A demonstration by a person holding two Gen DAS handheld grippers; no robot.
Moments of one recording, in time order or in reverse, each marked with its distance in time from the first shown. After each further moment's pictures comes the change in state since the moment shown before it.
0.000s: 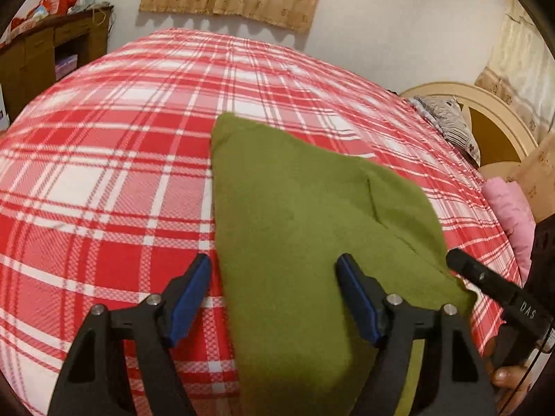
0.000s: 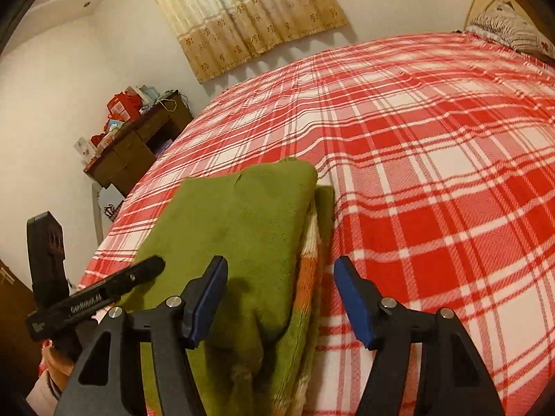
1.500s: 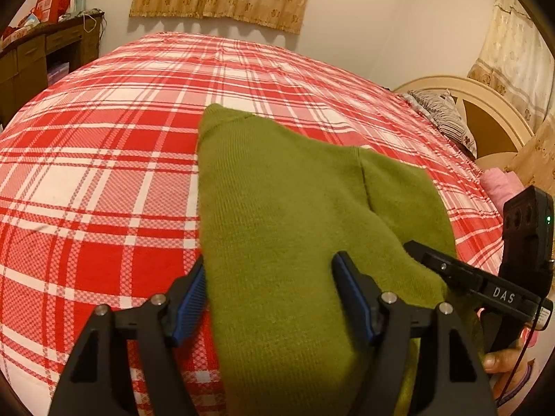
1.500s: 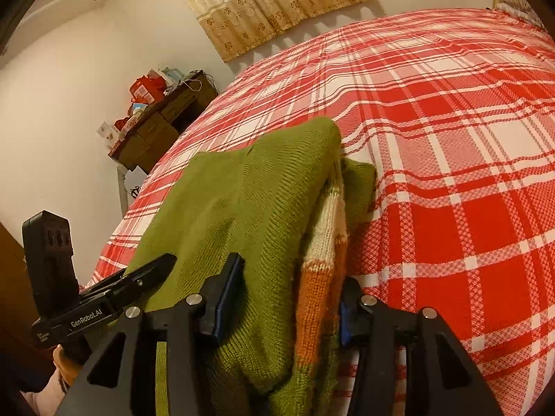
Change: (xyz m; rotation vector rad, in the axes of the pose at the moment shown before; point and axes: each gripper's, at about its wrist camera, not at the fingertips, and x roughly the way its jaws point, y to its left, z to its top) left arm 0.013 -0.007 -0.003 0.054 -0.013 -0.018; right arm 0.056 -0.010 0.003 -0.005 0.116 0.160
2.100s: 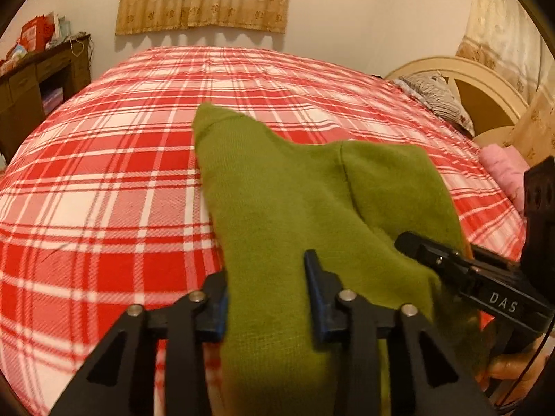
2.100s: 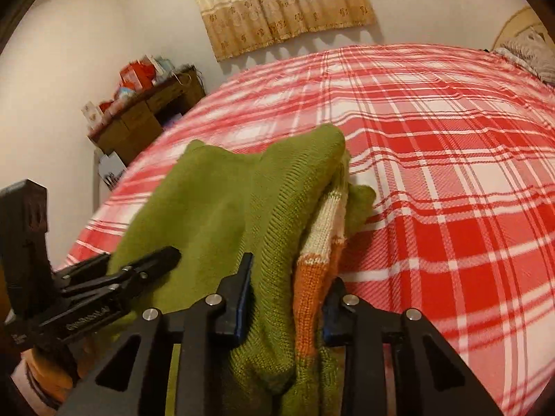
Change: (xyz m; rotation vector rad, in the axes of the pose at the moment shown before) left arm -0.032 -0.021 -0.001 0.093 0.012 0.026; right arm -0.030 0.048 -0.008 -0.087 -0.049 -0.120
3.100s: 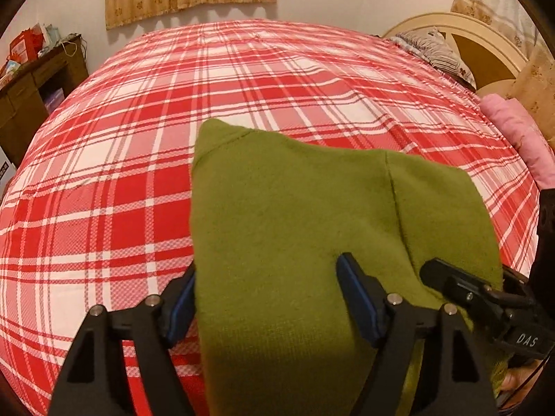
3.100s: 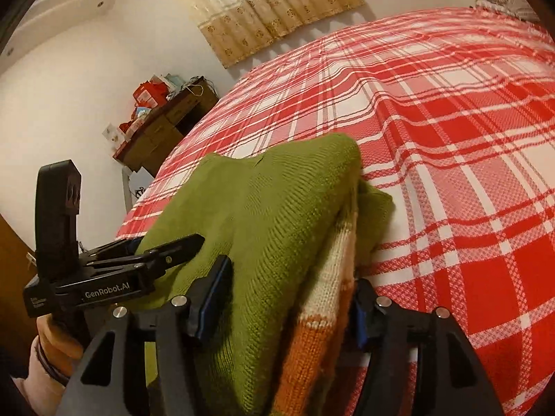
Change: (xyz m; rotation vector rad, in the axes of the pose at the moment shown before) left arm -0.017 -0.024 -0.055 0.108 0.123 0.094; right arm -0.041 0.001 -0.094 0.101 0.007 0.087
